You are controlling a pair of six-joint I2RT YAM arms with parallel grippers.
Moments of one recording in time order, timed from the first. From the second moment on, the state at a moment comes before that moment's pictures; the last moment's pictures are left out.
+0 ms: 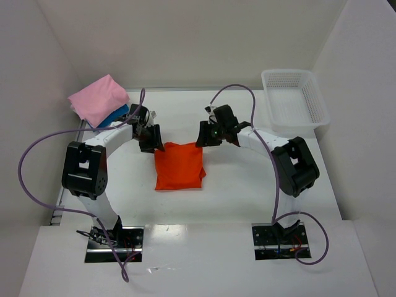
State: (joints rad) left arm -0.17 1.77 1.22 -0.59 0.27 -0.35; right arm 0.52 1.82 1.22 -0.18 -0.34 0.40
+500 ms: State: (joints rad) left arm -0.17 1.77 1.24 -0.56 0.32 -0.34; right arm 0.52 1.82 1.22 -0.19 -0.36 0.41
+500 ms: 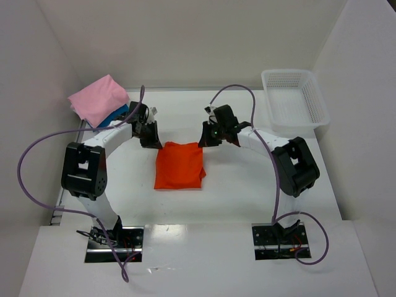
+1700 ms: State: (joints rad) left arm -0.17 1.96 1.56 -0.54 0.37 -0.32; right arm 0.51 1.73 1.15 -0.19 -0.20 0.44
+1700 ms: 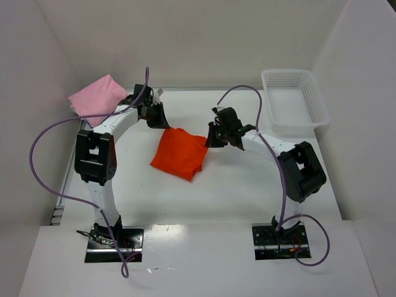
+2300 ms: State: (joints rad) left arm -0.17 2.07 1.65 -0.48 0.39 -0.32; right arm 0.43 1.78 1.15 -0.16 -0.11 0.47
